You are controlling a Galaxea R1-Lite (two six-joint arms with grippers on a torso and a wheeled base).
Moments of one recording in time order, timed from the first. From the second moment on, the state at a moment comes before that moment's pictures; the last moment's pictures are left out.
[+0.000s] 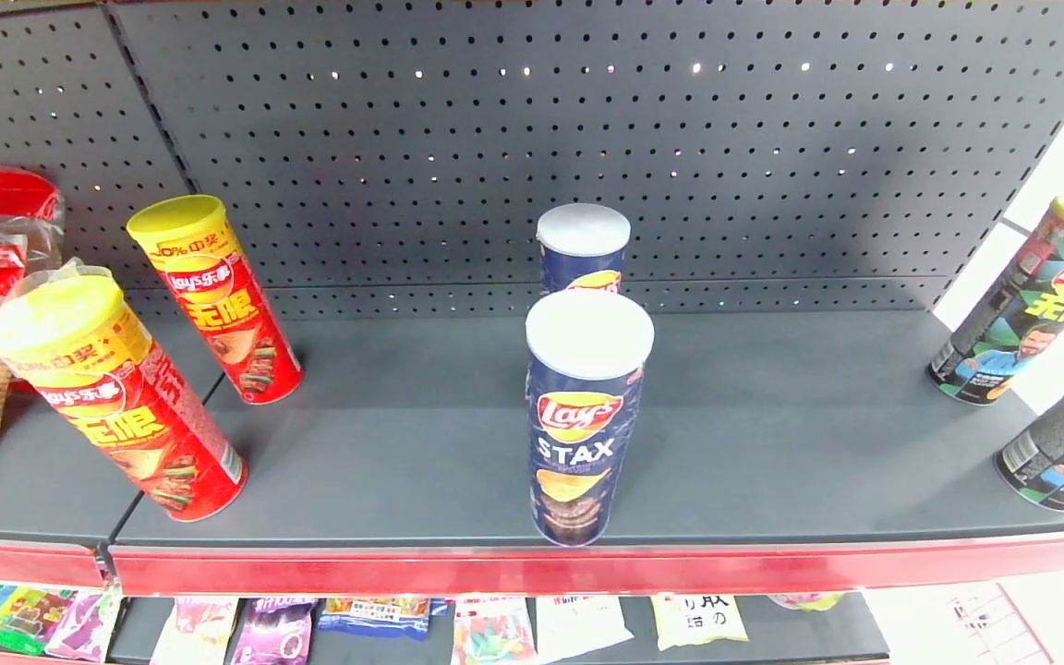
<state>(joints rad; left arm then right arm) 0.00 0.00 0.00 0.00 -0.04 0.00 0.00 0.00 0.00 0.00 0.01 0.00</state>
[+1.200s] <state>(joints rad) 0.00 0.00 0.00 0.00 -0.04 0.00 0.05 0.36 -0.32 -0.01 0.10 0.09</state>
